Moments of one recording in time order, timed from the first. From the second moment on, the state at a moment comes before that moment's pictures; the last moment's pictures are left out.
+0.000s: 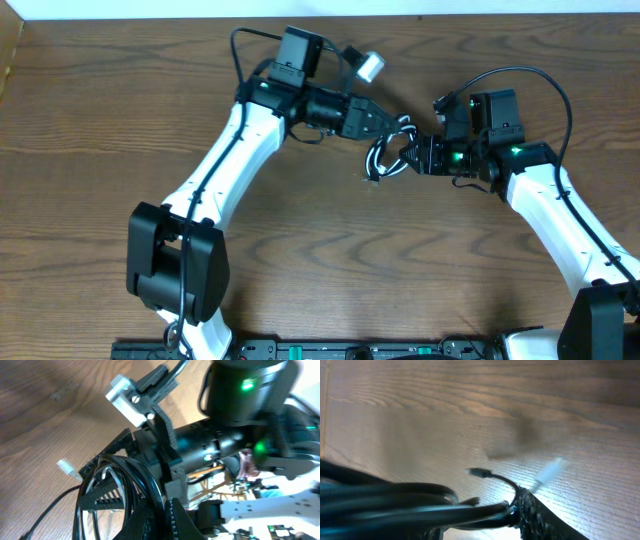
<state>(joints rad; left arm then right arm) -0.37 1.86 1.56 -0.59 1.20 -0.14 0.18 1.54 1.03 -0.49 -0.52 0.29</state>
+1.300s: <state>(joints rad) -0.40 1.86 1.56 -0.60 0.96 -0.26 0.16 1.49 1.06 -0.27 -0.68 0.80</state>
